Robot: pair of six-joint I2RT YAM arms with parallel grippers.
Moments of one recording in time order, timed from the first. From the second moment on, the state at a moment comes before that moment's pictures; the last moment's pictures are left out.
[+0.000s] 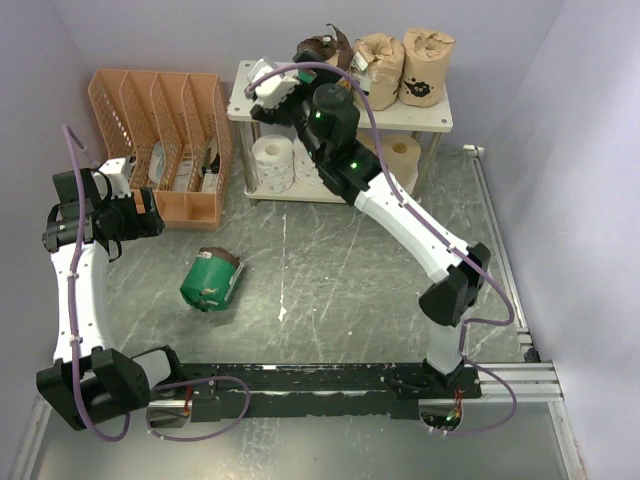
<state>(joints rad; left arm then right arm) 0.34 1.14 1.16 -0.79 0.29 0.10 0.77 1.89 2.10 0.01 0.33 -0.95</state>
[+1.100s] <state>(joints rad) 0.45 1.14 1.18 -0.80 0.50 0.09 0.91 1.91 1.24 0.46 -0.42 0.28</state>
